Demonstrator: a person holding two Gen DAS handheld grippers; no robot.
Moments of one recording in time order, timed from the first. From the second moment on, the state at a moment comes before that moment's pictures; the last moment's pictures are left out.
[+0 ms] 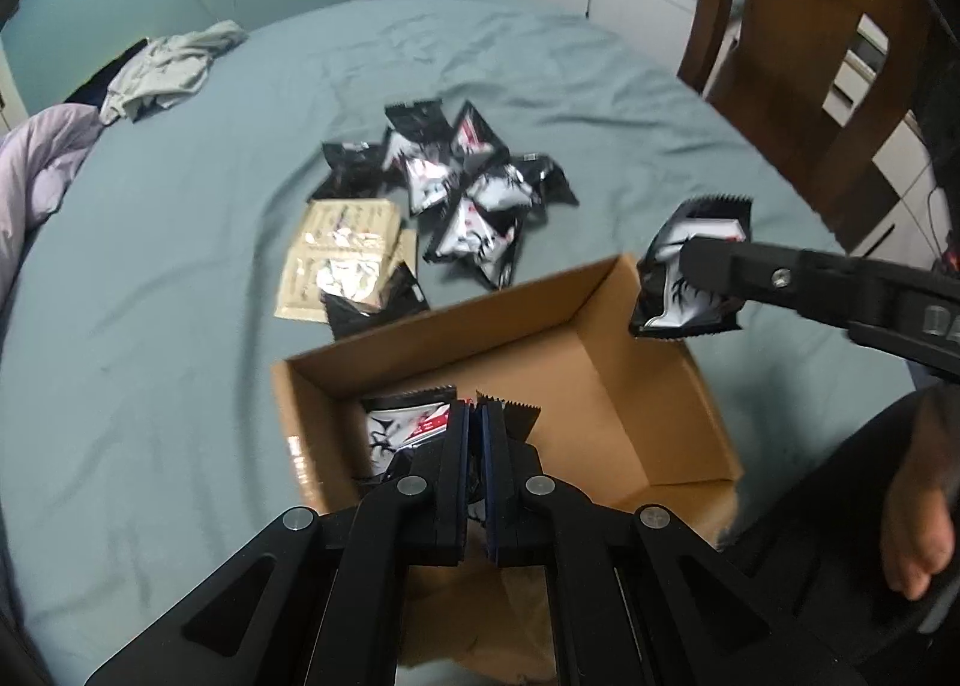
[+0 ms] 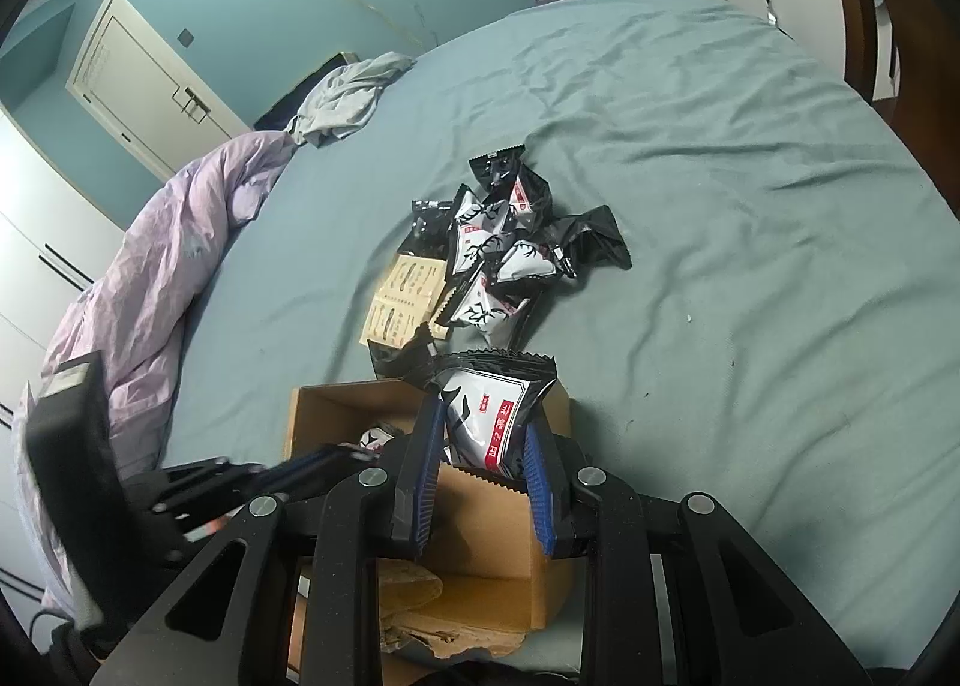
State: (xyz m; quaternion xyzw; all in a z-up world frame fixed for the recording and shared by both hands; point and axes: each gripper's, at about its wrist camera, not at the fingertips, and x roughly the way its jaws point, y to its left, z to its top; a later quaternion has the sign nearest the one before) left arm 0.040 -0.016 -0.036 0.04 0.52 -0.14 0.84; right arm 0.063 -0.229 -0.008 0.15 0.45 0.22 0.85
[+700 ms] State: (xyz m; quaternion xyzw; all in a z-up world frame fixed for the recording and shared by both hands) left arm 0.037 0.002 -0.005 0.04 0.45 -0.12 0.88; right arm 0.052 -0.211 -0.005 0.10 0.46 0.21 0.86
